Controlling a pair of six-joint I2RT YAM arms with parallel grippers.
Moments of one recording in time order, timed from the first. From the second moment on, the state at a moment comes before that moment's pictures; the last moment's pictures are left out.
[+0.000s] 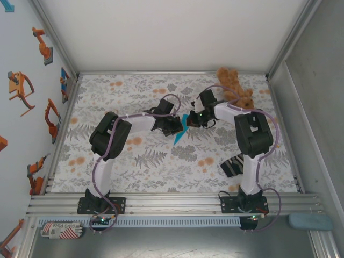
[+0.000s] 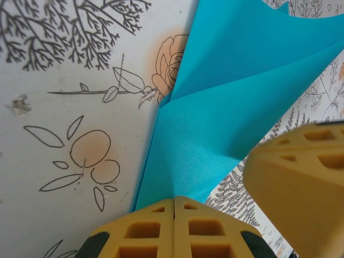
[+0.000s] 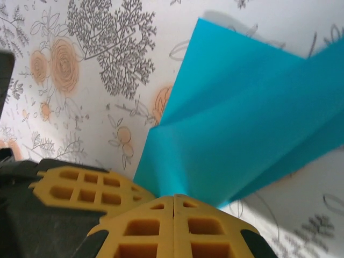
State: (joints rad) left arm -0.70 2.13 1.35 -0.21 0.40 -0.85; right arm 0.36 2.04 1.34 -0.46 -0.56 0.35
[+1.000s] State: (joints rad) left arm -0.70 2.11 1.27 -0.11 0.40 -0.85; right arm 0.30 2.25 1.62 -0.67 -0.66 0.27
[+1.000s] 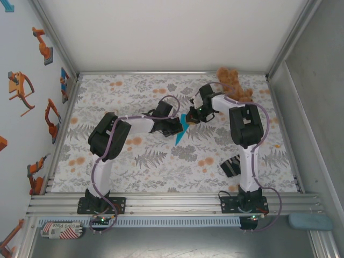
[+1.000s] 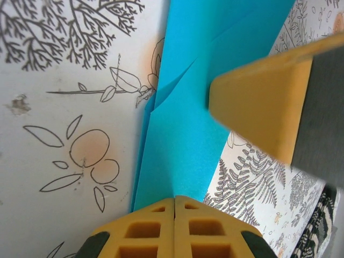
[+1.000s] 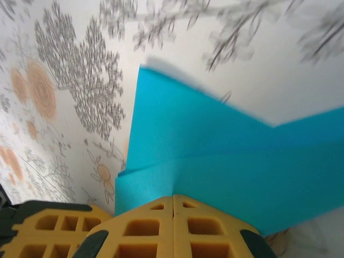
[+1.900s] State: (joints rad) left arm -0.69 2.00 1.36 -0.33 0.35 -0.80; right arm 0.19 1.84 1.38 -0.36 -0.56 0.41
